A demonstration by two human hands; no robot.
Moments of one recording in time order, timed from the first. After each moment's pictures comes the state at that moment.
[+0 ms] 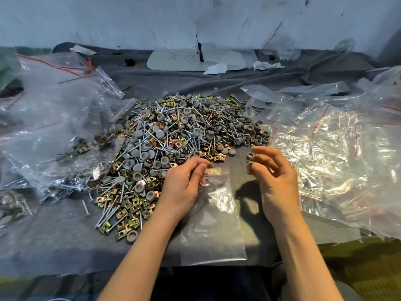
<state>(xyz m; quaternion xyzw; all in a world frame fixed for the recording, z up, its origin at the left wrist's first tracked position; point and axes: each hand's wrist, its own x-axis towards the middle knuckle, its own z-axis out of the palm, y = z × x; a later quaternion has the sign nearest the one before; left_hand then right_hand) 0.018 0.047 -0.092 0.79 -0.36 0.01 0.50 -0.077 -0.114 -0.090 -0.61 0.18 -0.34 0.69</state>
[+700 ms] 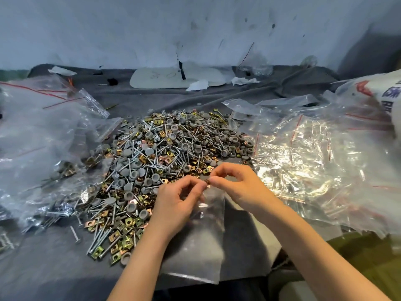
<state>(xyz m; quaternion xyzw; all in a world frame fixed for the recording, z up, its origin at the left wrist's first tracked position) 0.018 0.050 -0.093 0.74 -0.39 -0.04 0.55 -0.064 -0.096 -0.051 -0.81 0.12 -0.12 0.56</state>
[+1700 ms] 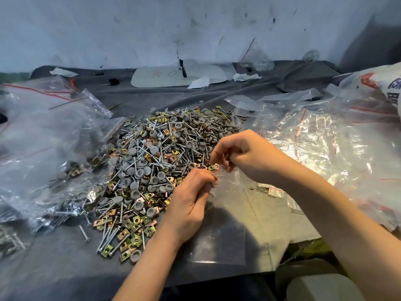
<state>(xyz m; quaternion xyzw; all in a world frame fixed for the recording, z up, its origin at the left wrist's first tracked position) 0.015 0.048 -0.100 0.68 -0.50 0.02 0.54 -0.053 -0.104 0.006 -0.89 0.08 -0.06 0.44</state>
